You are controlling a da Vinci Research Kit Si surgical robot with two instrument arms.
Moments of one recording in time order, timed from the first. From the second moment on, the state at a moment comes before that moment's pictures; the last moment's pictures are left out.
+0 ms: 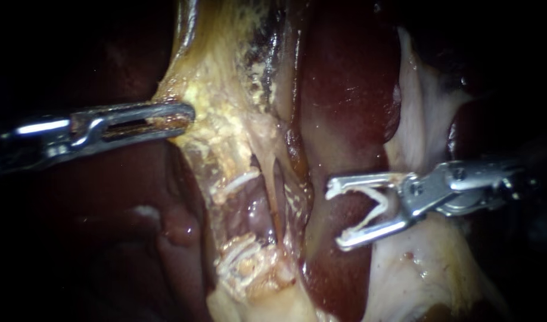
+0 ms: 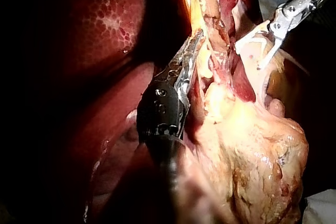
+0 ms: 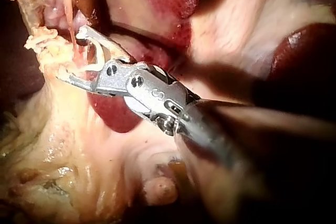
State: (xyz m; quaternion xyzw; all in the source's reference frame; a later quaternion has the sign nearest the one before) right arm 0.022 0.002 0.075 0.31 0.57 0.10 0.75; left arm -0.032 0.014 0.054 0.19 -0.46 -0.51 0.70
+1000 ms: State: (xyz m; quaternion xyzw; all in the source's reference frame) right arm 0.029 0.000 0.081 0.35 0.54 0.13 0.75; left arm -0.033 0.014 0.053 0.18 -0.46 -0.51 0.70
